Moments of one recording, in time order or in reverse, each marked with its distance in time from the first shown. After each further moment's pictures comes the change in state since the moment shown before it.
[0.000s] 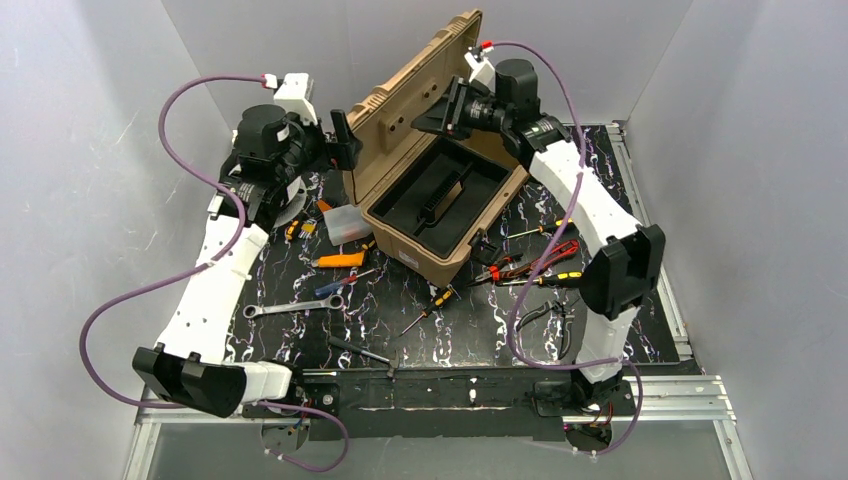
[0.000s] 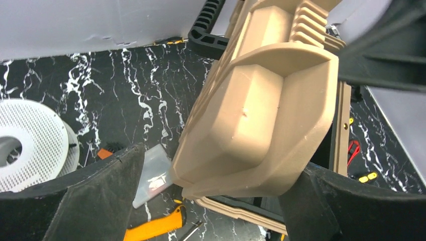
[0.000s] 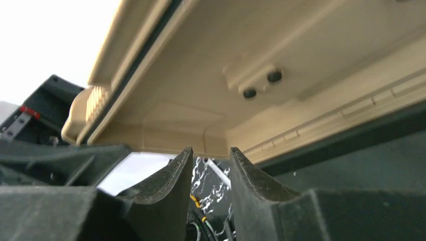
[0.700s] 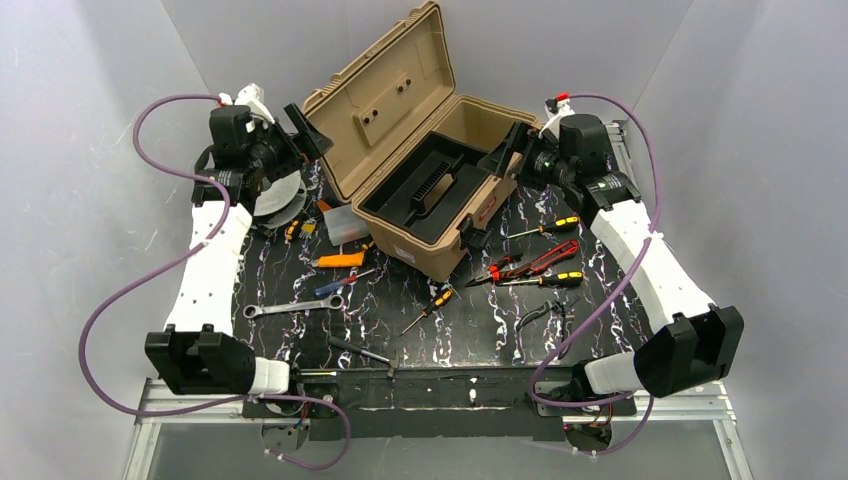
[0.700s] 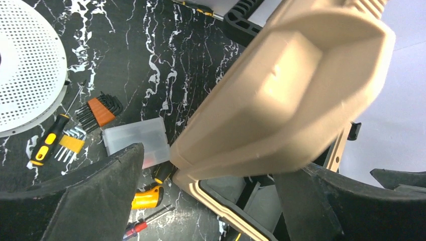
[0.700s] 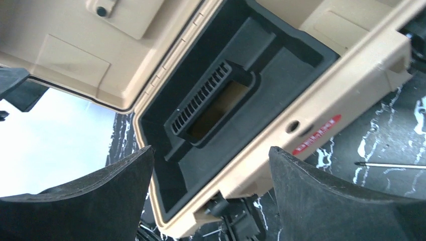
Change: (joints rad) left arm 0.266 0.103 0.013 -0.085 0.165 -0.344; right arm -0.152 -0.546 -0.642 -0.123 0.297 -0.201
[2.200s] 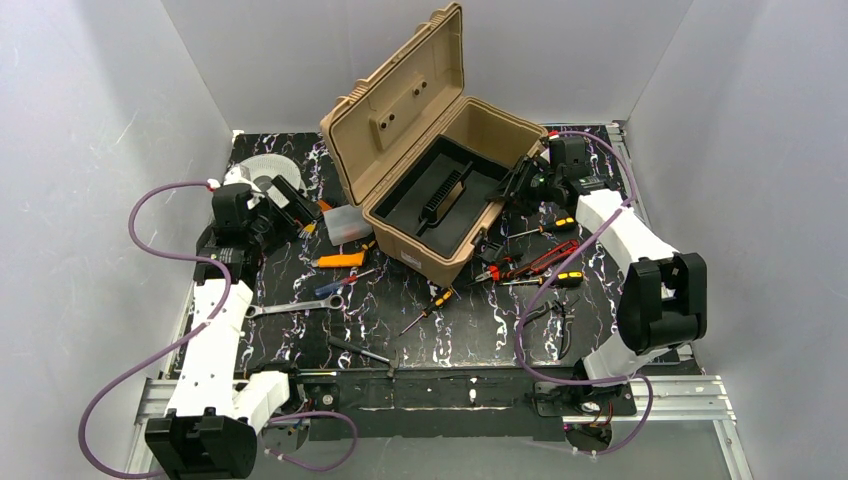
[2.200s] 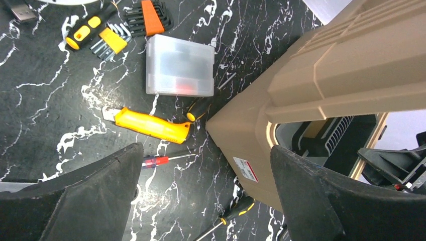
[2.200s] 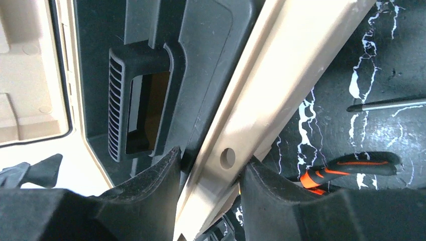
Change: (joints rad) left arm 0.040 -0.433 -0.532 -0.010 -0.127 -0.139; right arm -0.101 0.207 -0.130 -0.004 -0.132 0.121
